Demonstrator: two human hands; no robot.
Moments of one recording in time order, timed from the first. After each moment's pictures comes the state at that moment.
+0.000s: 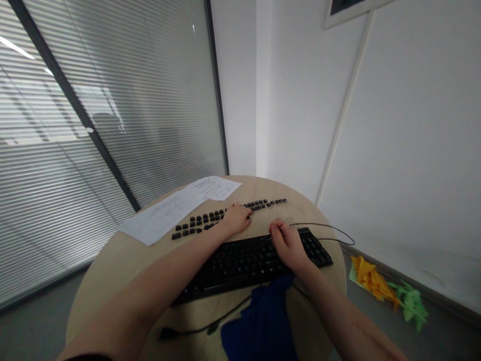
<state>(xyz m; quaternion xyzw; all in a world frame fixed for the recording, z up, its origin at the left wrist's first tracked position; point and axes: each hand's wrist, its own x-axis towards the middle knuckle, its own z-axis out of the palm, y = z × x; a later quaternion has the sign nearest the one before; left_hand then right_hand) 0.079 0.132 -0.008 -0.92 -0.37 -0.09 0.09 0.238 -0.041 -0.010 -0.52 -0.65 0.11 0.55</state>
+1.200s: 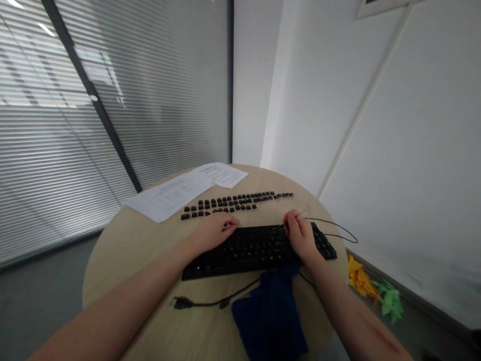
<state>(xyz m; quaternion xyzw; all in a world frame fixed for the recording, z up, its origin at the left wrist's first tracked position) -0.033 0.033 0.015 -0.90 -0.38 -0.18 -0.09 0.242 -0.043 -0.019 -0.56 -0.58 0.18 0.56</state>
